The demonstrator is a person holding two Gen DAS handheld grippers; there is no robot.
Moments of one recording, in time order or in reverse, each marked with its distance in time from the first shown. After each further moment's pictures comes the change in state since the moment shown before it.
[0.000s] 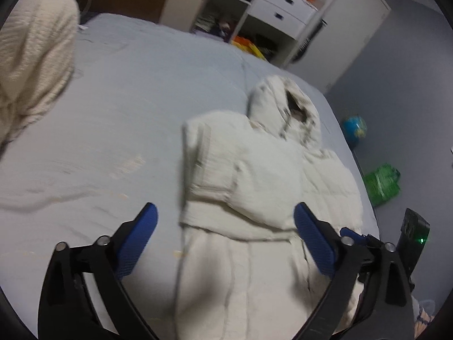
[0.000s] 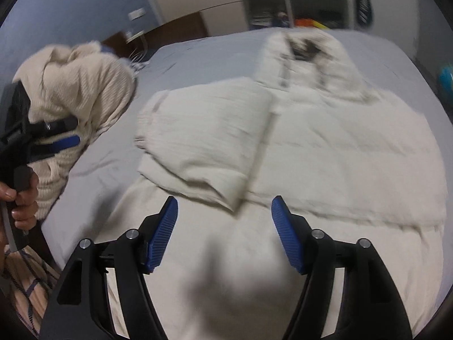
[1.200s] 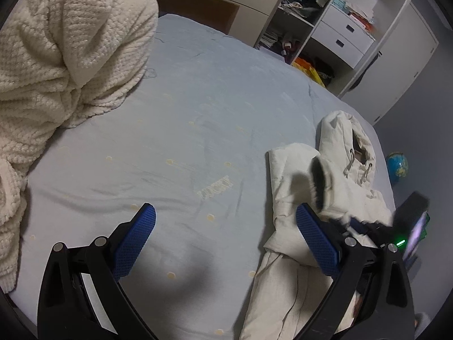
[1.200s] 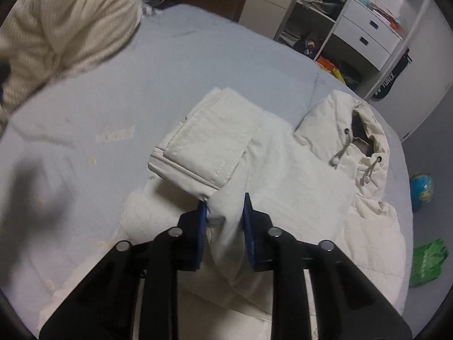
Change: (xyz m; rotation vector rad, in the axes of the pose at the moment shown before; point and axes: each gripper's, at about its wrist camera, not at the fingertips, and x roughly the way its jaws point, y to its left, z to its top) left arm -0.021 0.081 0.022 -0.157 -0.031 0.199; right arm 0.116 0.121 0.080 -0.376 0.077 -0.320
